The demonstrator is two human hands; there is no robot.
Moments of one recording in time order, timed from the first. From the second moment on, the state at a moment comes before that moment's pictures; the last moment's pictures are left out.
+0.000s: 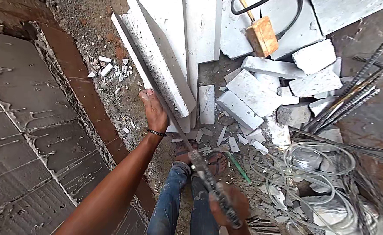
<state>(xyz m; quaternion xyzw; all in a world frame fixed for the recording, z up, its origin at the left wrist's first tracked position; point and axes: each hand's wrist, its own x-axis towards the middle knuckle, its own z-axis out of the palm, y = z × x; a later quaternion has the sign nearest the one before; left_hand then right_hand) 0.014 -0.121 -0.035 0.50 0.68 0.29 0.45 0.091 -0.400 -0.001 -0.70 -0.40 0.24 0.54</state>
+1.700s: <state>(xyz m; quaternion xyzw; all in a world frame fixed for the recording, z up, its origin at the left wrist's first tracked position) -0.006 -0.210 0.047 0.93 0.27 -0.13 0.23 0.099 -0.583 0.110 -0.88 -0.38 0.12 0.26</state>
